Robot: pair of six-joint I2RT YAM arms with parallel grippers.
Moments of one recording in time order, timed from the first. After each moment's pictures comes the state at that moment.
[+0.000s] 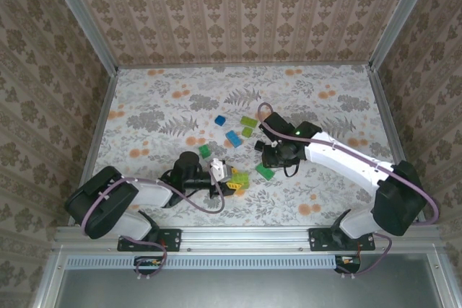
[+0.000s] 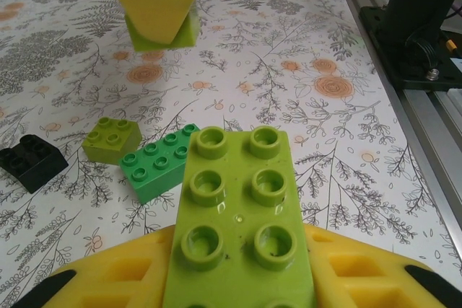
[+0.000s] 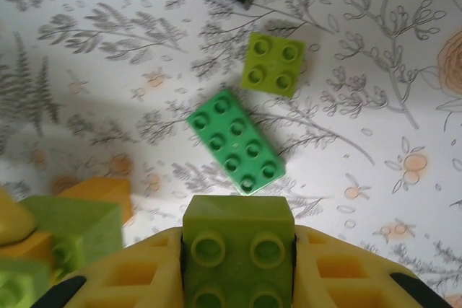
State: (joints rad) left arm -0.77 1.41 0.25 0.77 0.72 0.28; right arm 0.71 1.43 1.11 -0.93 0.01 0.63
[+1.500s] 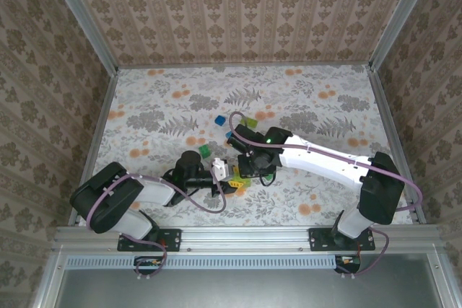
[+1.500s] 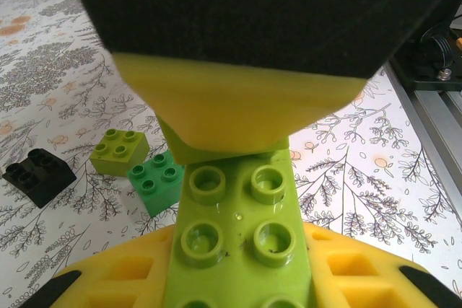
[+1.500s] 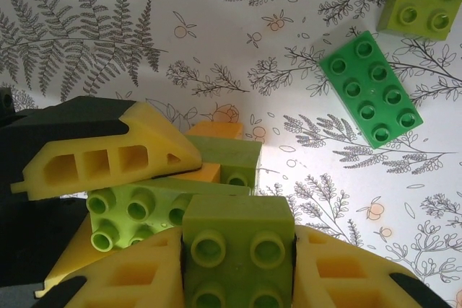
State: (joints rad) left arm -0.78 1.47 0.26 0.83 0.71 0.30; right arm 0.95 1.59 1.31 -1.02 0.05 0.84
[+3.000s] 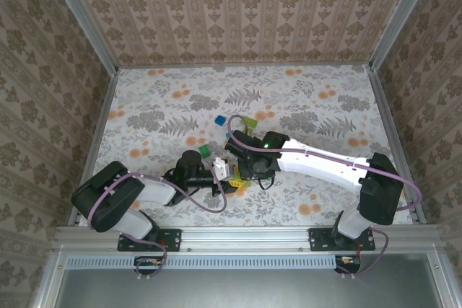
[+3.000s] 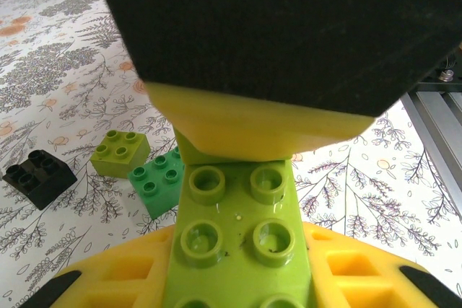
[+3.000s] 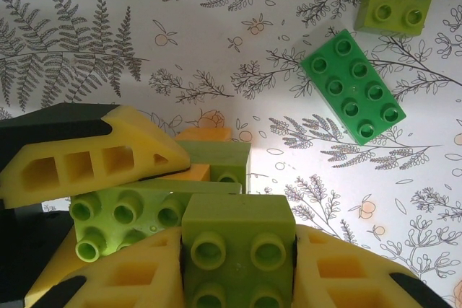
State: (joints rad) left arm -0.78 1.48 0.27 0.83 0.71 0.30; right arm 0.99 1.59 1.29 -1.02 0.12 0.91
